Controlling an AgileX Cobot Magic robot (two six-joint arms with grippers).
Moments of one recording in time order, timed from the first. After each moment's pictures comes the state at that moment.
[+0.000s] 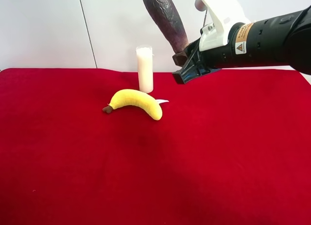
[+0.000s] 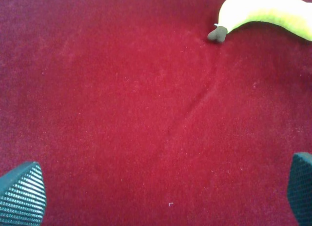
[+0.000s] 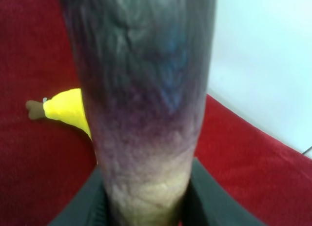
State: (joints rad) left arm -0.11 0.03 -0.51 -0.06 1.05 0.05; right arm 0.58 1.37 -0.82 -0.37 0.01 0.07
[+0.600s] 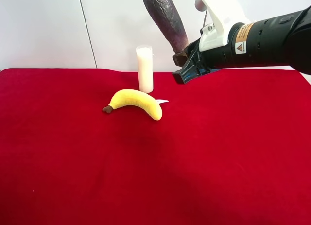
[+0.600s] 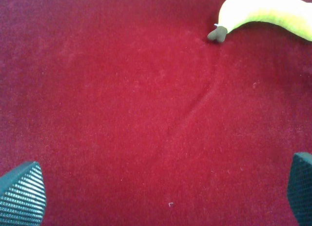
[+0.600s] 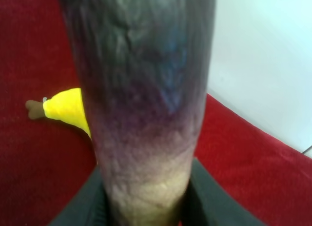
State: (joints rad) left arm -0.11 0.03 -0.51 -0.06 1.05 0.05; right arm 0.58 1.37 -0.82 -0.37 0.01 0.07
